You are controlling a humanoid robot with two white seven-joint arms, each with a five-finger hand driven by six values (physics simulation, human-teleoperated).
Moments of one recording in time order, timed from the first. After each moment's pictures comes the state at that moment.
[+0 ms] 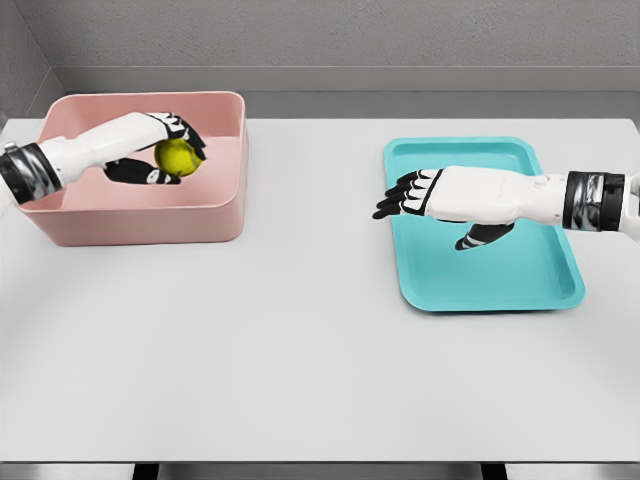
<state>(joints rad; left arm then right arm) -0.82 0.74 -0.84 -1.09 -0.09 -0.61 -0.26 -0.77 -0.87 0.83 -1.57 0.24 -0.61 0.49</state>
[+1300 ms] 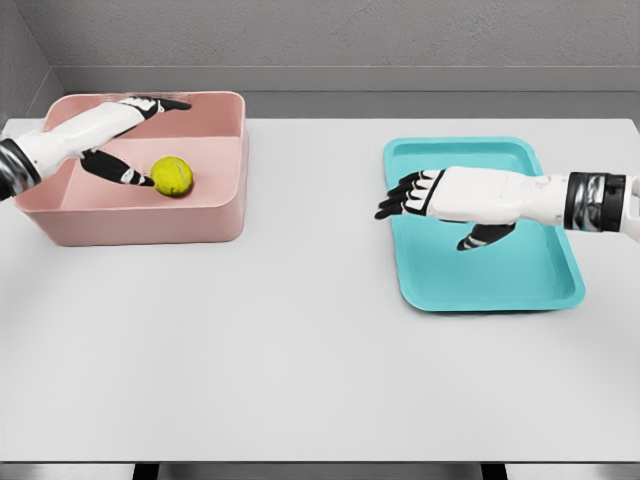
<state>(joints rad) -0.79 0.76 -0.77 -1.06 -0.07 -0.61 -0.26 -0.77 -0.87 0.83 -1.56 0.24 -0.61 0.49</state>
